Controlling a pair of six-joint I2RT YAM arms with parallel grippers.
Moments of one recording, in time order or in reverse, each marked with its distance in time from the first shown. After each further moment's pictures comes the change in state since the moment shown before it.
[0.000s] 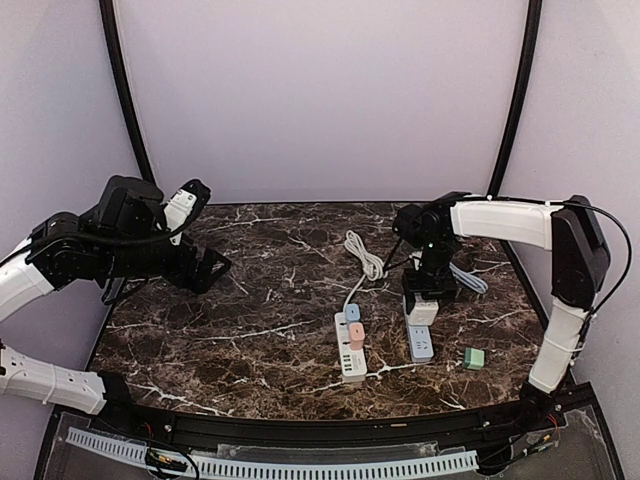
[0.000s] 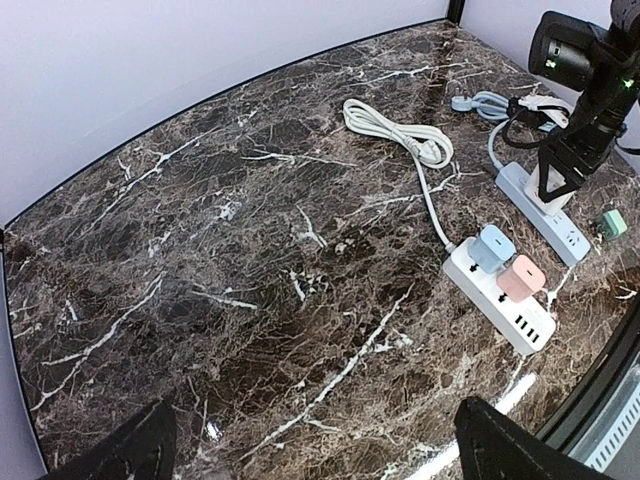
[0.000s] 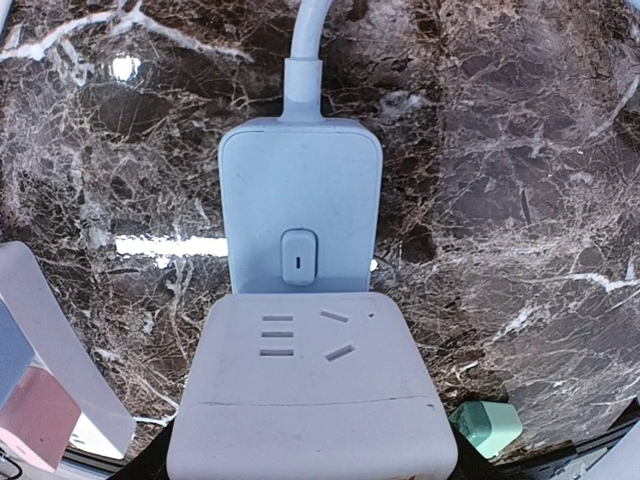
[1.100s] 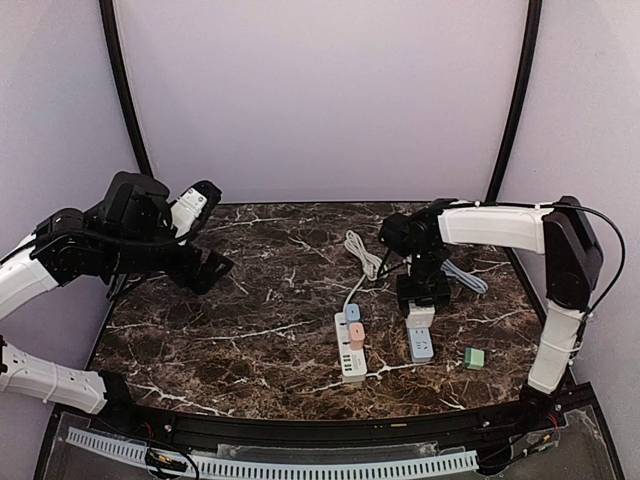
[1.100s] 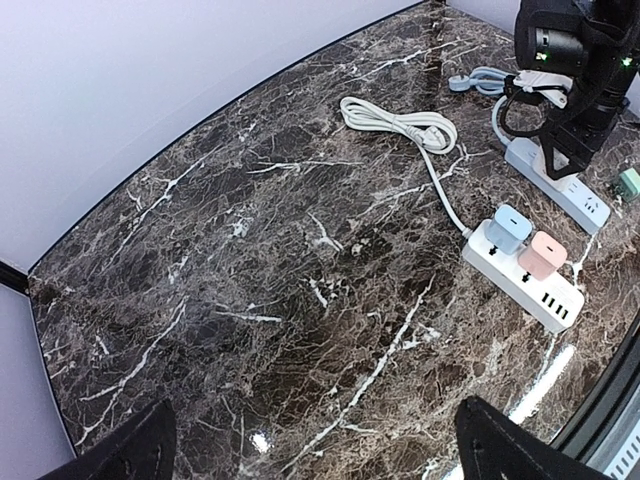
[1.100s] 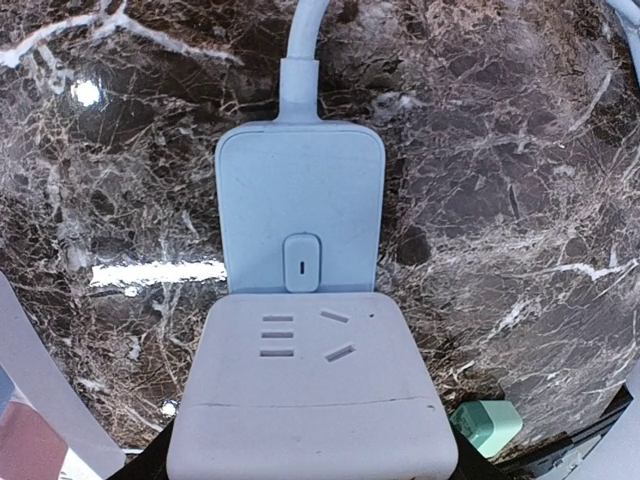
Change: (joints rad) left arm 0.000 0.044 0.023 0.020 -0.013 0.163; right arm 0.080 0.045 0.009 0.011 0.107 0.094
